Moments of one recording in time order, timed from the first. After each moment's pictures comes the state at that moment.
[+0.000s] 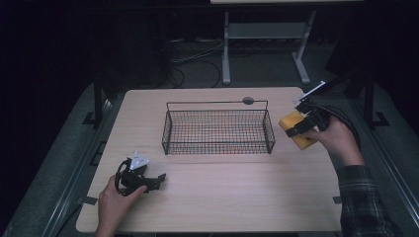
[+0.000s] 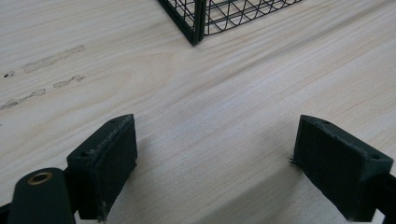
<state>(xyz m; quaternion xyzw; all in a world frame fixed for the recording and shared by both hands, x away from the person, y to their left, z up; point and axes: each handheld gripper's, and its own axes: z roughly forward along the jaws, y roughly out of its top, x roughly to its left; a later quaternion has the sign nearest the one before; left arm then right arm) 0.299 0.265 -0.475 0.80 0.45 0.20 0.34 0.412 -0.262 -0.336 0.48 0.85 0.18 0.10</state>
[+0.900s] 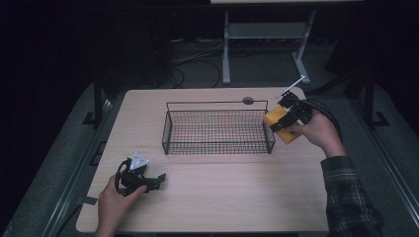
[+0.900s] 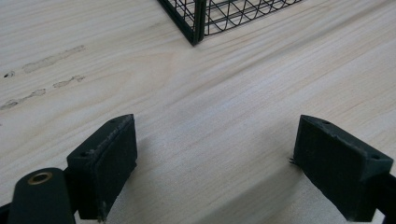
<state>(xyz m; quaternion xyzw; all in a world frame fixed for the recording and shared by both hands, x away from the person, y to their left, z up) 0.299 0.266 -0.475 0.80 0.45 0.20 0.34 0.432 -0.219 -0.332 0.44 0.87 0.19 0.09</state>
